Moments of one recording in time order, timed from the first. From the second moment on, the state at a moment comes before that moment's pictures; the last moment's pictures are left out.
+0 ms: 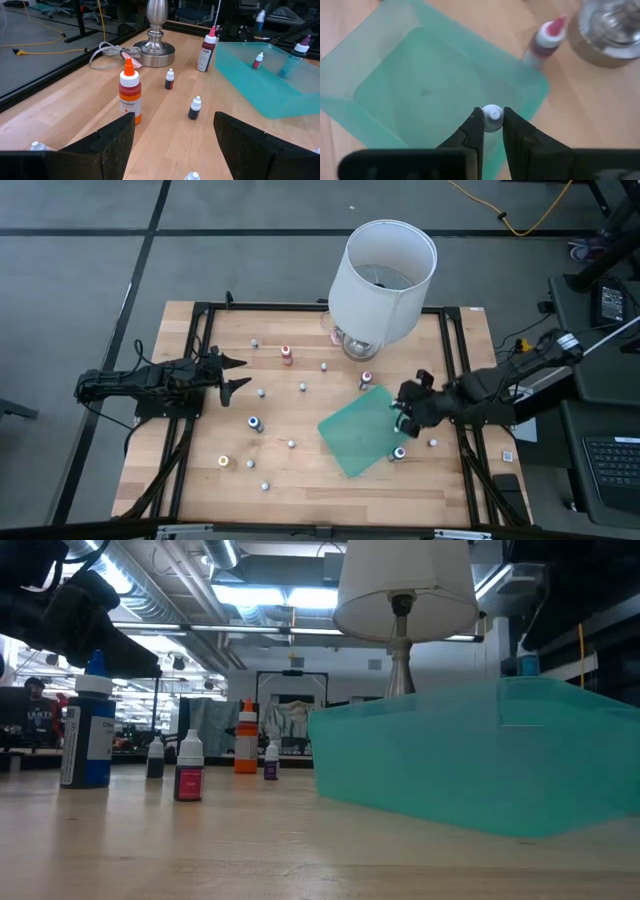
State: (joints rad) left arm 0.04 0.02 0.11 -0.37 -0.32 -0.20; right arm 0.47 1.09 0.83 -0.81 0.44 0.73
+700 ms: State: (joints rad) left arm 0.04 0.02 0.11 -0.37 -0.32 -0.20; right arm 0.60 1.32 0.83 -0.72 0.46 0.66
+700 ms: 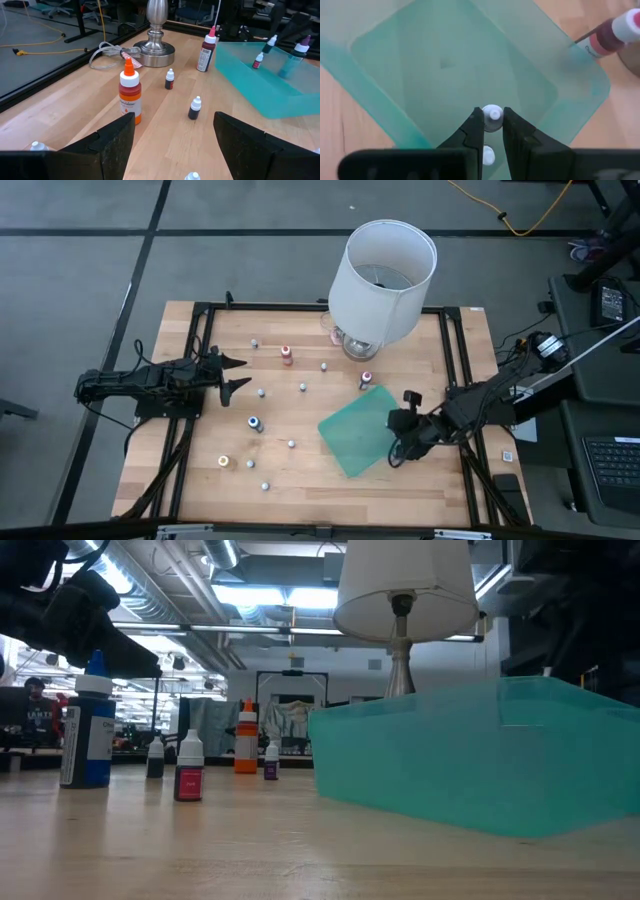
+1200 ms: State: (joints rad) left arm 0.04 0.02 0.11 -0.37 -0.32 -0.20; right arm 0.61 1.26 0.76 -0.66 0.31 0.30
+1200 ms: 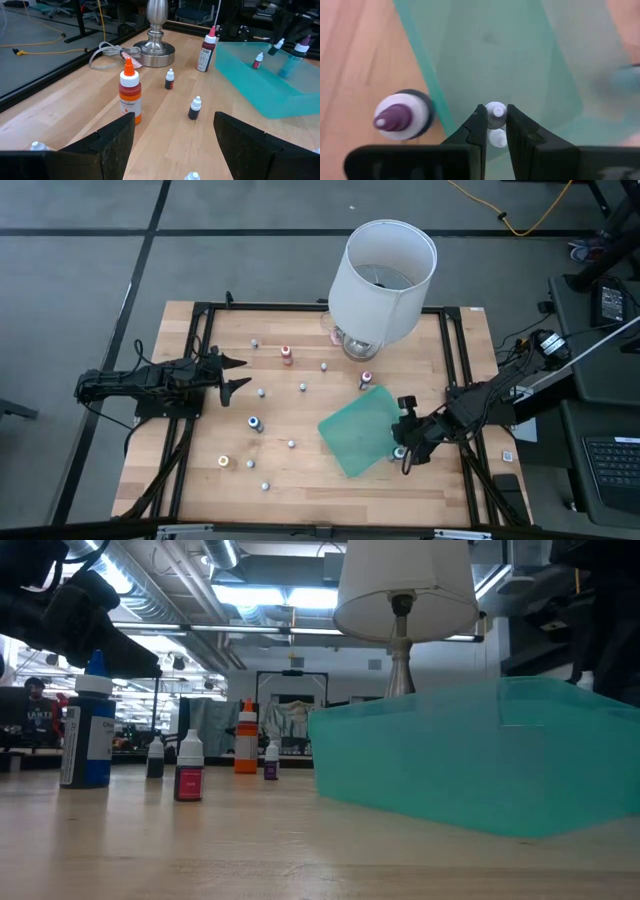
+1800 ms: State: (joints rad) left arm 0.04 0.02 0.12 -0.37 -0.32 -0.20; right arm 0.61 1.19 0.55 -0.34 0.29 0.21
